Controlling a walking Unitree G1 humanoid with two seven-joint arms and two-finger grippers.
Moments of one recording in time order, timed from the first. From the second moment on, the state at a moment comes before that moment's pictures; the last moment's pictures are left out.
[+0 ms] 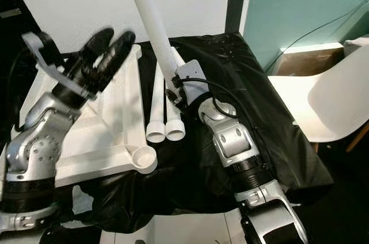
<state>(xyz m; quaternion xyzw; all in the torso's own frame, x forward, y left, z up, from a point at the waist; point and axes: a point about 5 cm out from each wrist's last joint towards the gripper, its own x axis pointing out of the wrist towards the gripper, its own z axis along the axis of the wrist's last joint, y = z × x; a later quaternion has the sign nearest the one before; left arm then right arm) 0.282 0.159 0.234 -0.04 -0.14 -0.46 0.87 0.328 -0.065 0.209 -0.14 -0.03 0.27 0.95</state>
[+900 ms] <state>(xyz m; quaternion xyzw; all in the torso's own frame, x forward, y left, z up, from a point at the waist) 0.242 0.194 0.159 0.00 0.09 -0.48 0.88 0.322 -0.065 0.223 -0.14 -0.06 0.27 0.95</state>
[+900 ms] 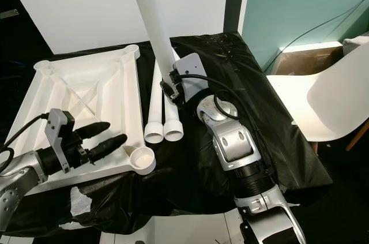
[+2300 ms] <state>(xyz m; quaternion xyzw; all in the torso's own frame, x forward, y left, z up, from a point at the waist) 0.250 0.181 0.096 0.14 0.21 -0.50 0.83 0.281 -0.058 0.207 -0.02 0.01 0.40 0.92</state>
